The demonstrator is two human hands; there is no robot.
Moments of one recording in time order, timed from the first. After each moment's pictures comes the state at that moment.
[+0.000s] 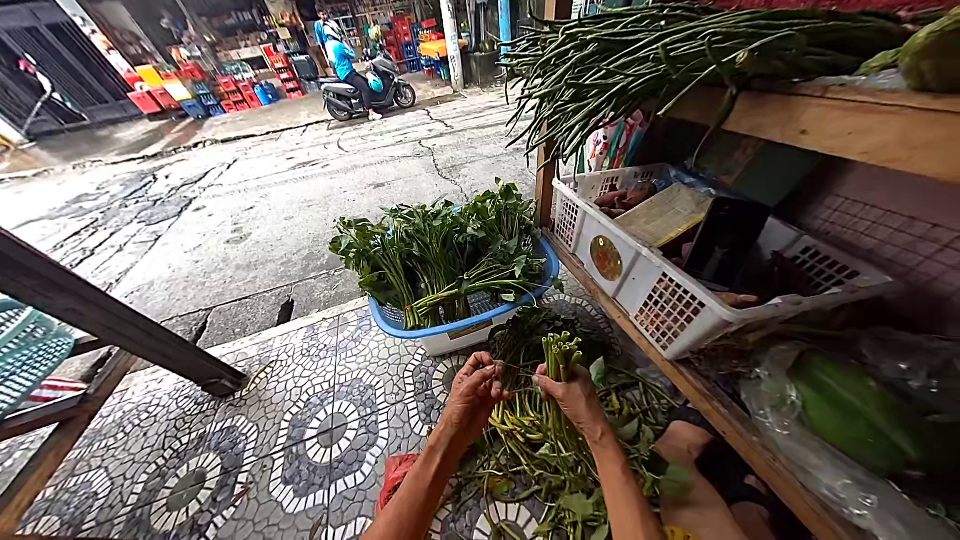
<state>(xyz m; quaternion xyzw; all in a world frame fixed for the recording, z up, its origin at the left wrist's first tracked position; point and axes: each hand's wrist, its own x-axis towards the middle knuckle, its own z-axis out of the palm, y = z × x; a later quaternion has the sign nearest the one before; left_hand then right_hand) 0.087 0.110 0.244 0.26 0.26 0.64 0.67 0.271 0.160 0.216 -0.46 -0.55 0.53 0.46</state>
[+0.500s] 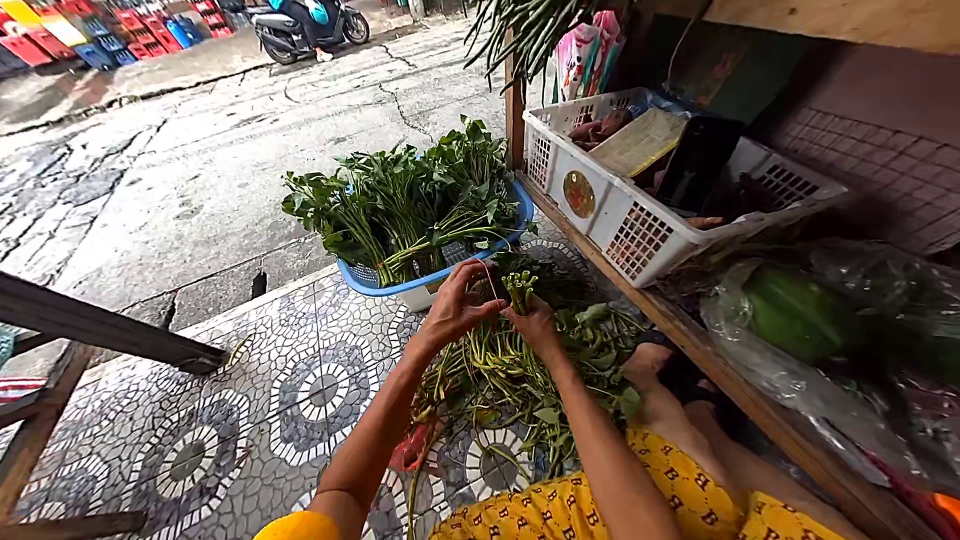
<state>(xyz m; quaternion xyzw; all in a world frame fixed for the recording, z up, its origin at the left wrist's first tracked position) 0.076 0.154 0.290 0.72 0.50 0.38 0.31 0.256 0.175 0.208 -0.56 -0.59 0.45 0.38</state>
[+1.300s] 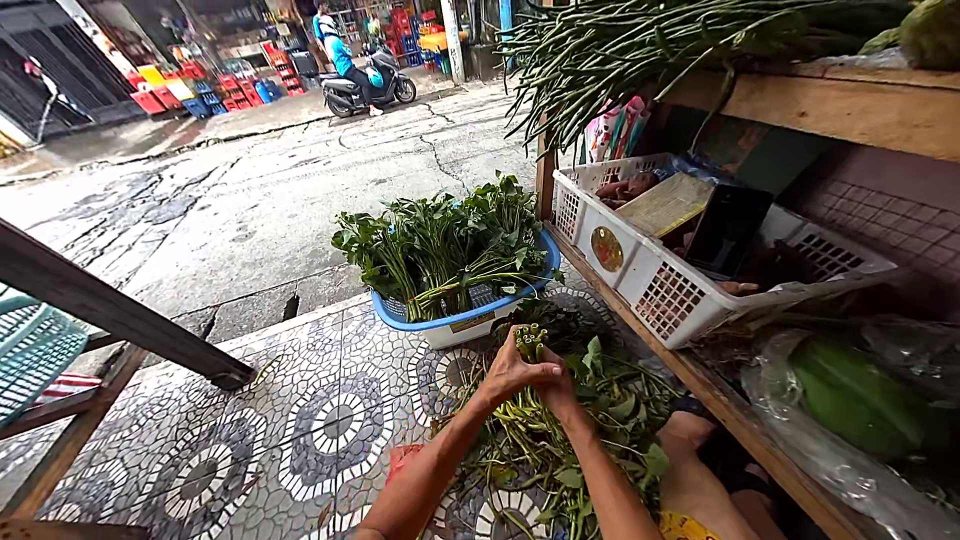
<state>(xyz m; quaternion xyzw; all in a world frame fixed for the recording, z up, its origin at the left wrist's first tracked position) 0.118 0.164 0.232 0.59 0.45 0.47 0.48 0.238 0.166 0.211 -0.50 -0.64 0.40 0.42</state>
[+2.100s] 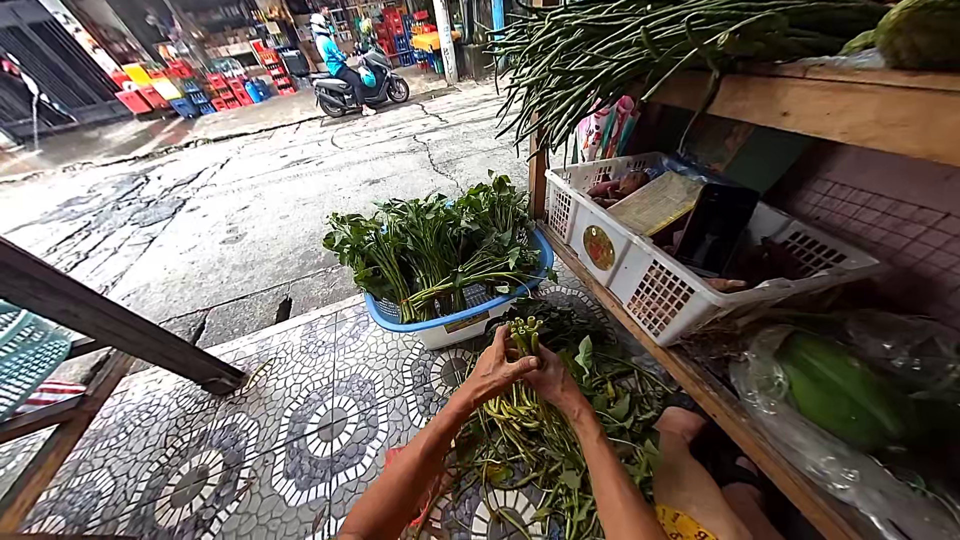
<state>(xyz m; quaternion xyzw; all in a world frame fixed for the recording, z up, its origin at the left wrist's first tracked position) 0.098 0.160 0.234 0.66 0.51 0.35 0.43 0.260 0.172 0.212 -0.44 -0.64 0.50 0.37</state>
